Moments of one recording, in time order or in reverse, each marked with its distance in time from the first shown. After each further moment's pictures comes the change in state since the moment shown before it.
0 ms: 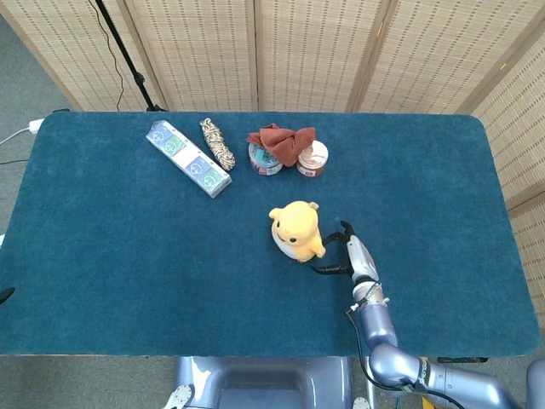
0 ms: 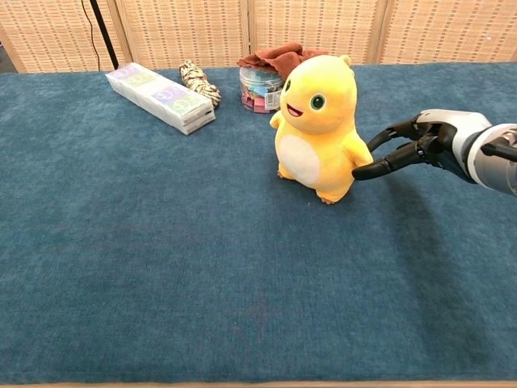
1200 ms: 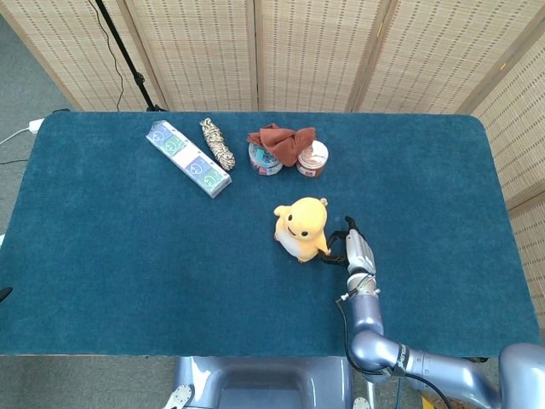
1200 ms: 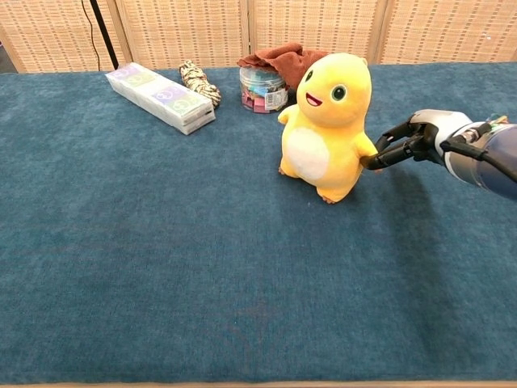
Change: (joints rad) left arm 0.000 0.005 -0.002 0.010 0.000 -0.006 -0.021; right arm 0.101 -0.079 0.014 0.113 0.095 0.095 -0.085
